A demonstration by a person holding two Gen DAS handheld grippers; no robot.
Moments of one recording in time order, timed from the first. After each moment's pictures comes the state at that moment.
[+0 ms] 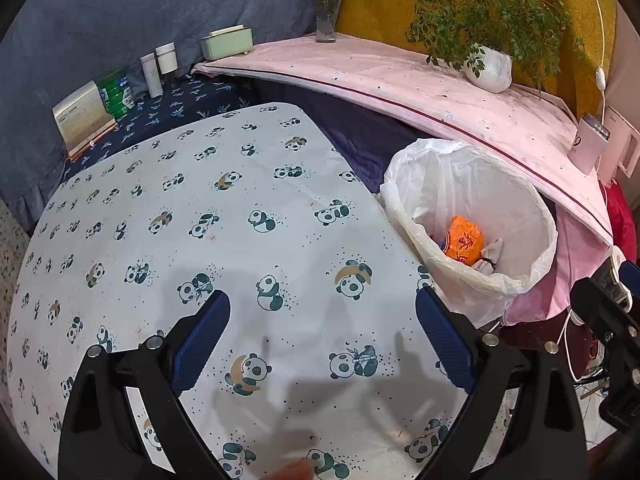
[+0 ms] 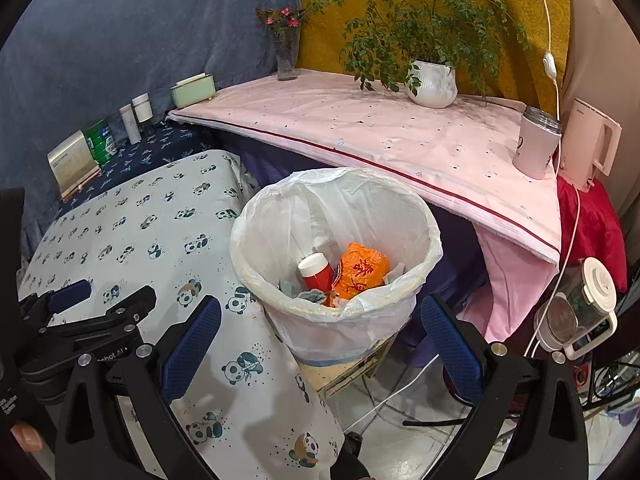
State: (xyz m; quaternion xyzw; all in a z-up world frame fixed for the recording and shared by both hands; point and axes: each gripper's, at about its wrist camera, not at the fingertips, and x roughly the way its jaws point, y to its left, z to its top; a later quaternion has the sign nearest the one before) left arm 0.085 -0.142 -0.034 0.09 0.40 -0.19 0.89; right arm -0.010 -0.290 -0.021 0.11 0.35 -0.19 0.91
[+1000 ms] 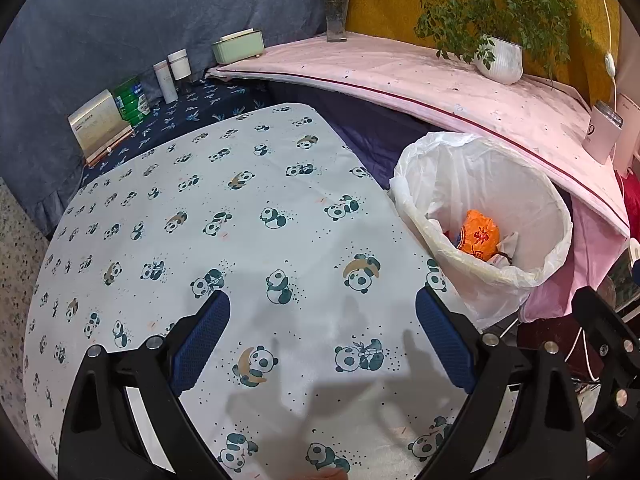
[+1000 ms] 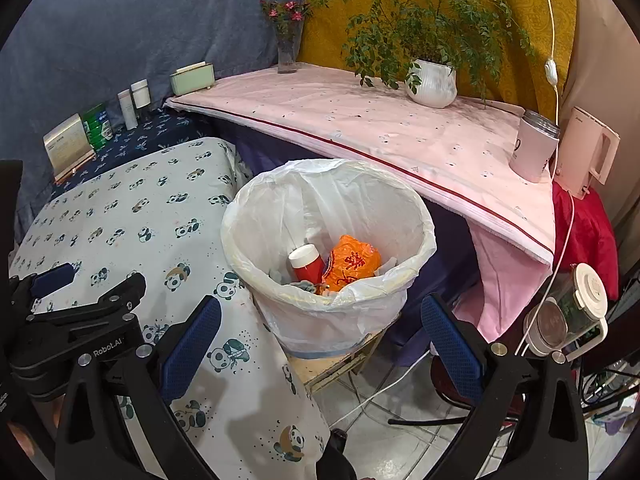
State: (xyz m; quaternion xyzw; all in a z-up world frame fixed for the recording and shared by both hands) left arm 0.075 -0.152 -0.035 0.12 0.40 -0.15 0.90; right arm -0.013 -0.291 -0.030 0.09 0.36 -0.20 0.91
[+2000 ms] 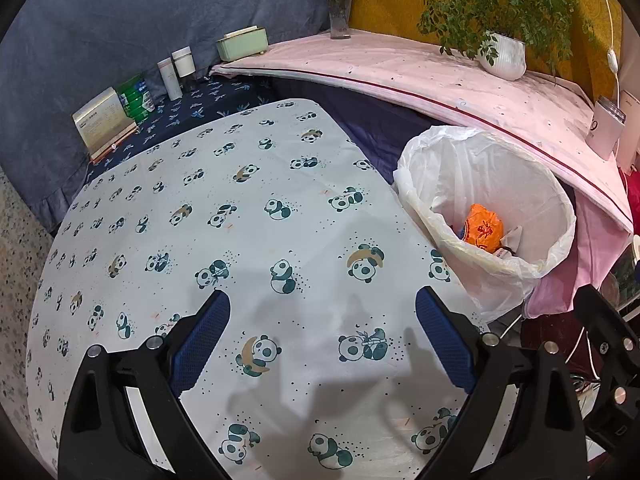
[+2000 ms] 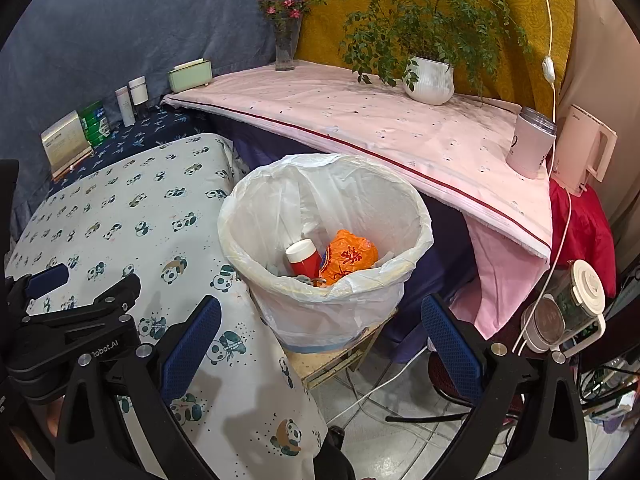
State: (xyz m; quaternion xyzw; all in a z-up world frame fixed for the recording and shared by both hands) left arm 0.071 -0.151 -0.038 0.12 0.40 -0.14 0.90; right arm -0.016 -0.290 -0.035 0.08 0.37 -0.20 0.90
